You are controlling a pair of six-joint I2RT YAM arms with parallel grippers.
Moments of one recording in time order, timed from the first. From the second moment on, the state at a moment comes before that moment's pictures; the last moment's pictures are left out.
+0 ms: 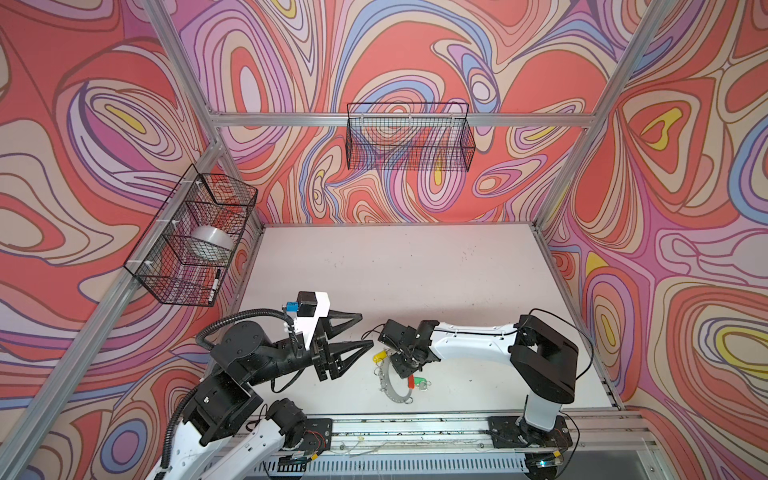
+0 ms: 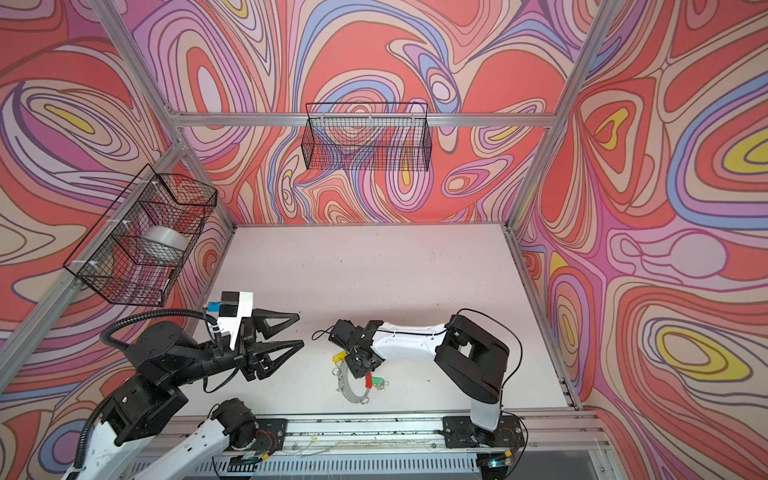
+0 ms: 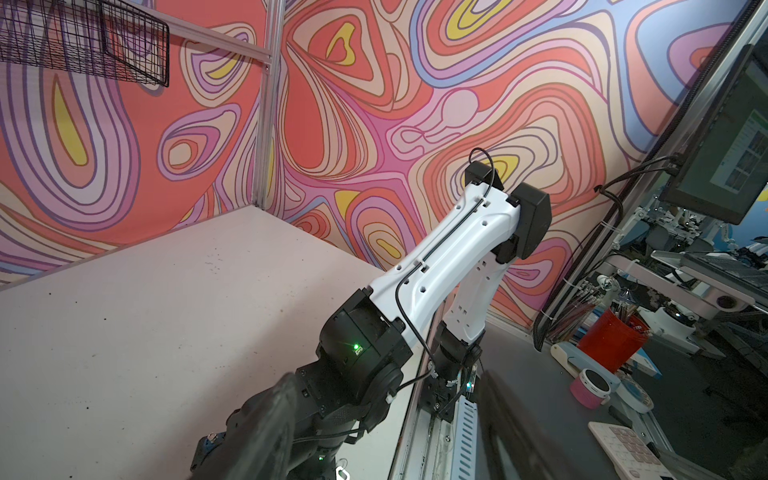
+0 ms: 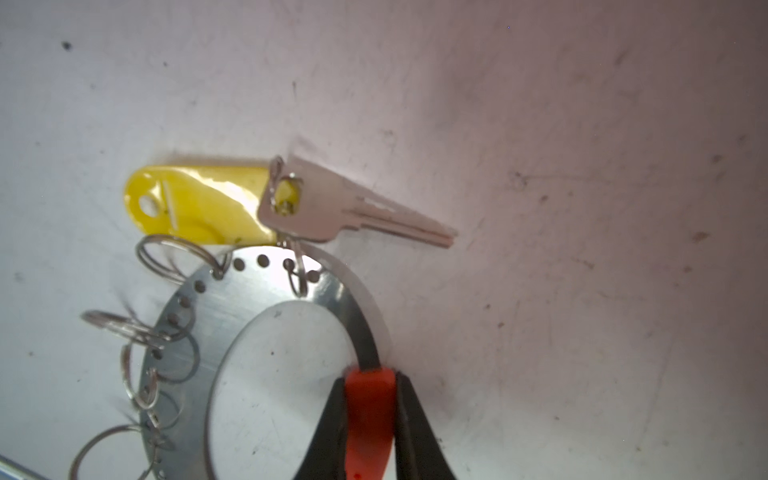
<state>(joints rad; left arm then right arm) -0.63 0.49 0.89 -0.41 0.58 -0.31 1.08 1.83 1.13 -0.65 0.06 0.49</state>
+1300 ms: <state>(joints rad) -0.63 0.53 0.89 -0.39 0.53 -0.36 0.93 1.82 1.20 -0.48 -0.26 0.32</state>
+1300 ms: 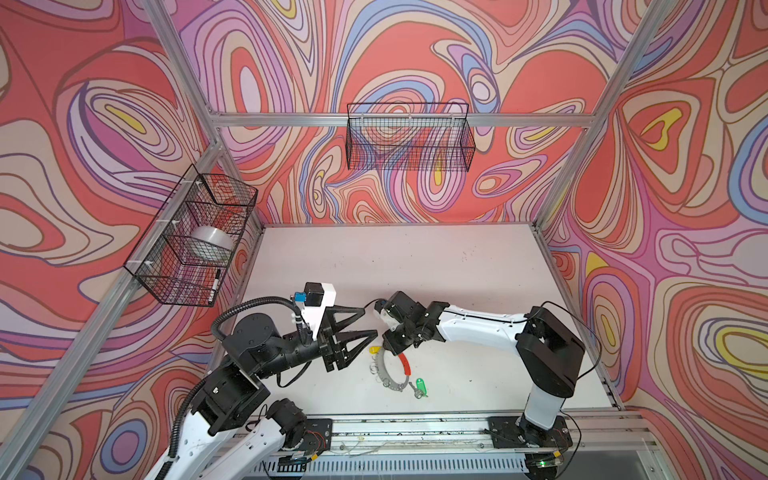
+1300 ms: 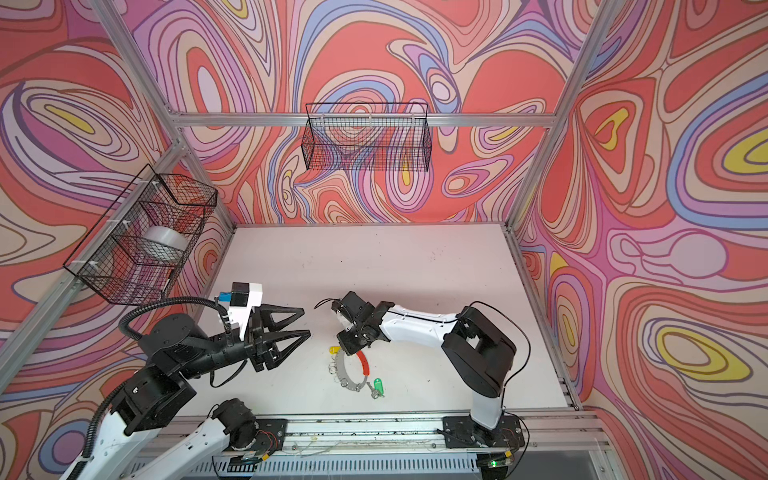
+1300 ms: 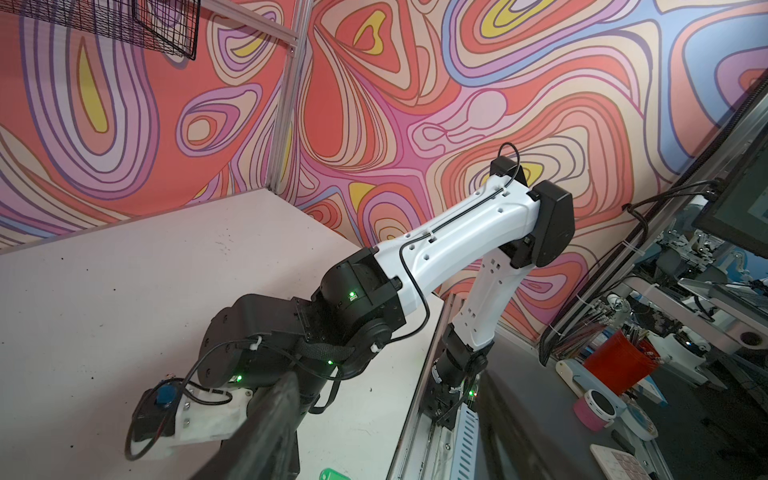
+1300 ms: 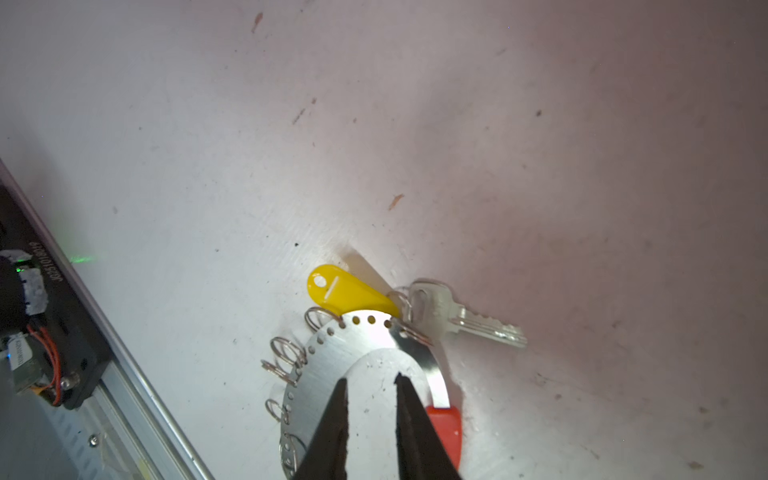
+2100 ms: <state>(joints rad) -0.63 0.50 0.87 -0.40 0.53 -0.34 1.06 1.94 1.34 -0.65 -0.22 0.19</state>
